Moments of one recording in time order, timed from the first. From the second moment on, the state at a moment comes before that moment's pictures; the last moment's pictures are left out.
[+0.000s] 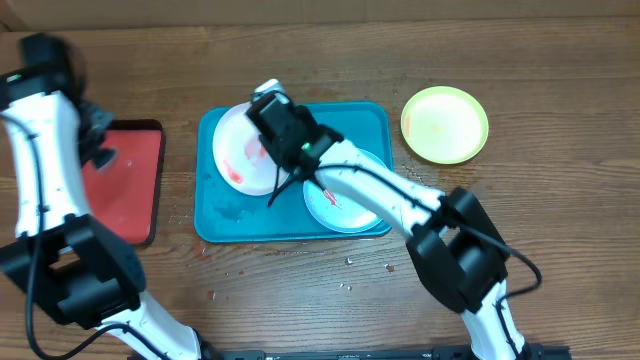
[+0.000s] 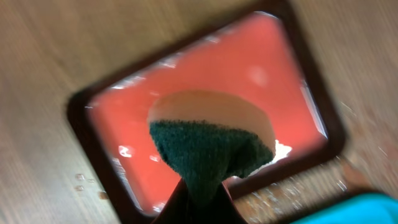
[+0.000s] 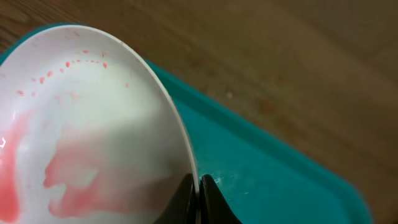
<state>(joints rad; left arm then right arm) 0.40 1.94 1.84 -1.24 -0.26 -0.70 0.82 2.15 1.75 -0.46 0.41 0.06</state>
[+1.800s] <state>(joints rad) 0.52 1.96 1.84 -1.26 -0.14 -0.70 -0.12 1.88 1.34 -0.51 -0.37 0.15</state>
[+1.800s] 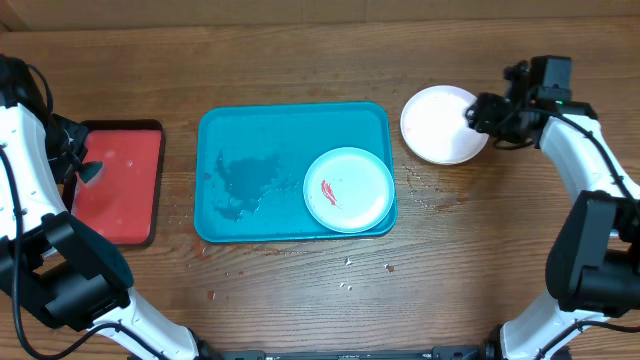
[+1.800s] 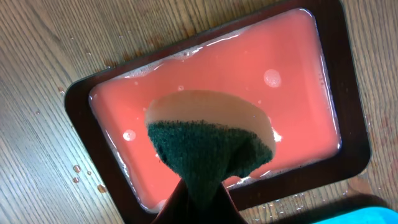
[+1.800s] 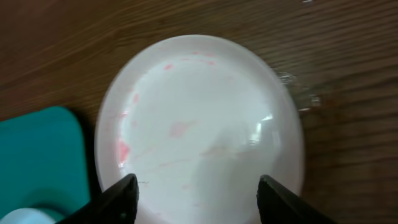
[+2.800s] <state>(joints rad) 0.52 1.96 1.84 -1.26 -0.10 -0.68 0.36 1.94 1.34 -0.56 -0.19 -0.31</state>
